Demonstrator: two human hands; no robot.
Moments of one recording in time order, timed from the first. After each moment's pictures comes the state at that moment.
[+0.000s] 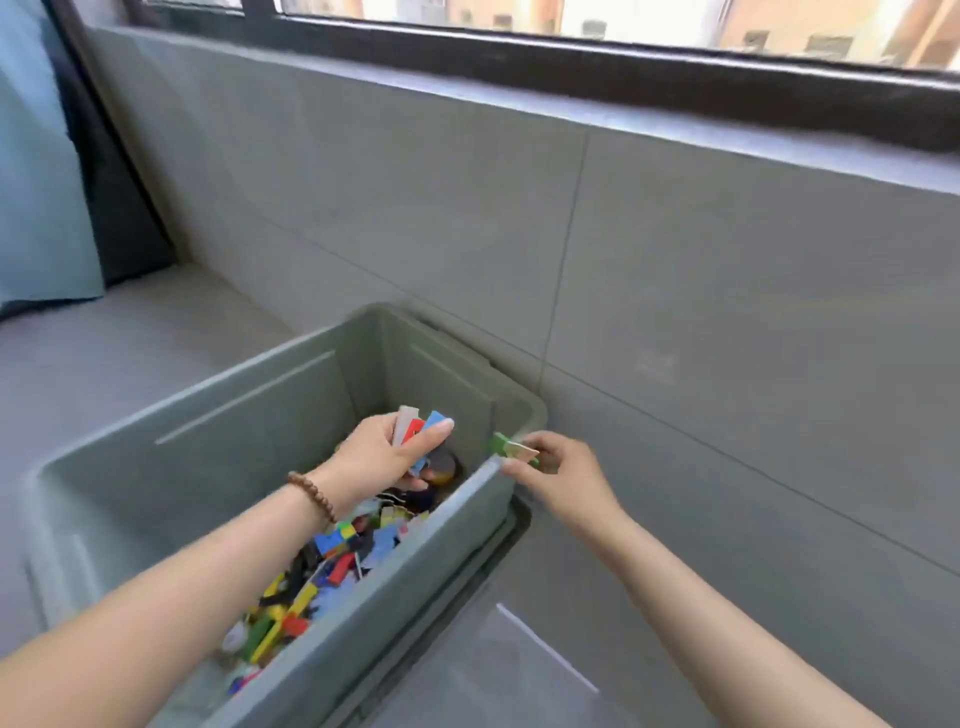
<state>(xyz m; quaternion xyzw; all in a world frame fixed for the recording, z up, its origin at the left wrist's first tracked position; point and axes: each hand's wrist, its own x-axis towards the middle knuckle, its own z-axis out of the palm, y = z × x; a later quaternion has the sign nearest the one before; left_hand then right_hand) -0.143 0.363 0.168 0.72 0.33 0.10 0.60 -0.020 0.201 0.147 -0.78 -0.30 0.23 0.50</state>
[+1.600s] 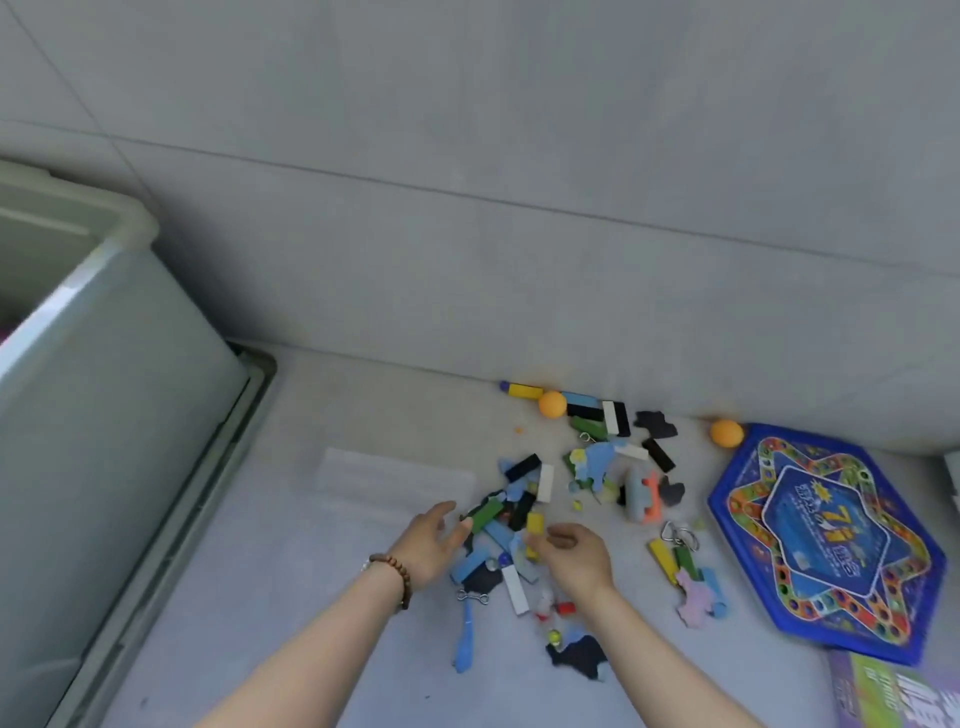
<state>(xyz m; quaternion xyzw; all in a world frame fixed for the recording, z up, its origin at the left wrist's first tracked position) -0.101 0.058 -0.105 0.79 0.20 -0.34 0.46 -0.081 -0.135 -0.122 -0.81 0.25 0.28 0.45</state>
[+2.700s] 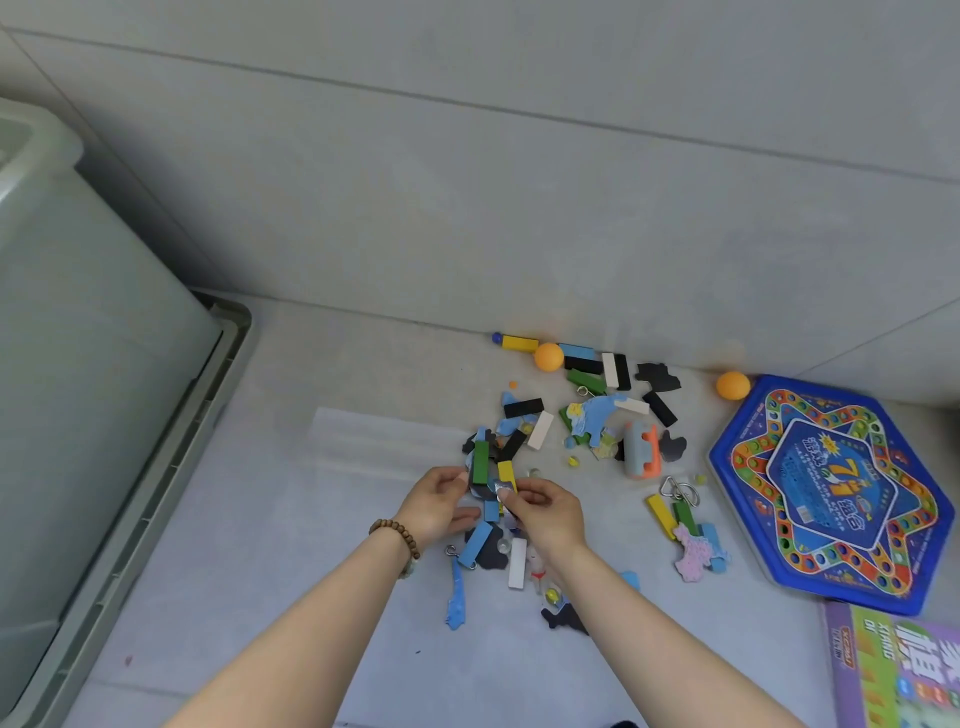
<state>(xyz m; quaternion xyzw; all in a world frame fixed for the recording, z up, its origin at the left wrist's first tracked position) -0.099 0.031 -0.134 0.58 0.36 -0.27 0.68 -0.086 -0.114 -0.153 -0.74 0.27 0.24 0.57</state>
